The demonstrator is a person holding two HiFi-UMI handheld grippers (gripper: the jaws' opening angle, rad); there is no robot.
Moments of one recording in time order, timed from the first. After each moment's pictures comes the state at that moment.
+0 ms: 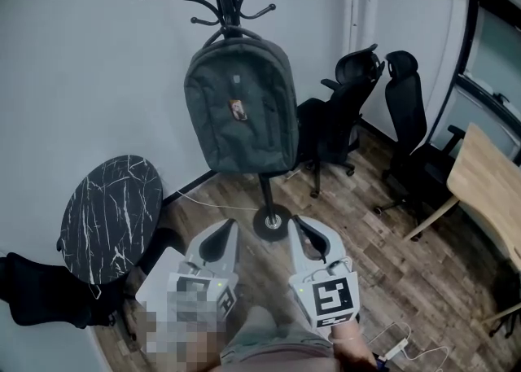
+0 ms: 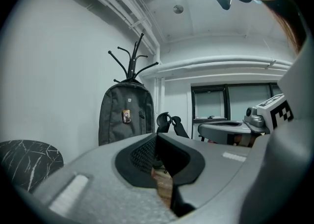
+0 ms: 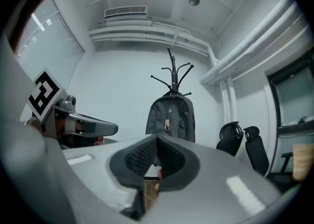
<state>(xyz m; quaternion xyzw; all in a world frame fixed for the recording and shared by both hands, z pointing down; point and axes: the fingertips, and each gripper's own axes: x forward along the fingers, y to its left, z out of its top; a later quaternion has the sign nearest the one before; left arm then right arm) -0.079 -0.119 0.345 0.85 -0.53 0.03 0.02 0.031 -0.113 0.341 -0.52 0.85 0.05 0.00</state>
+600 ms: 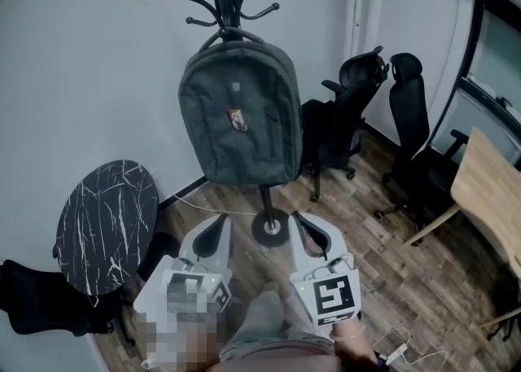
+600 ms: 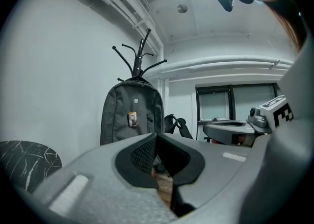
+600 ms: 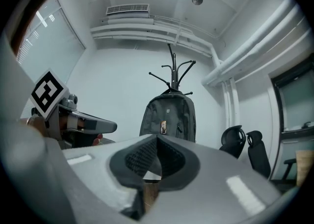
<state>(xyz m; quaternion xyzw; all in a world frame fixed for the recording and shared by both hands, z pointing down) -0.097 -0.185 0.340 0.84 -0.54 0.02 0.02 0.026 -0.174 0.336 -0.52 0.85 0.07 -0.01</state>
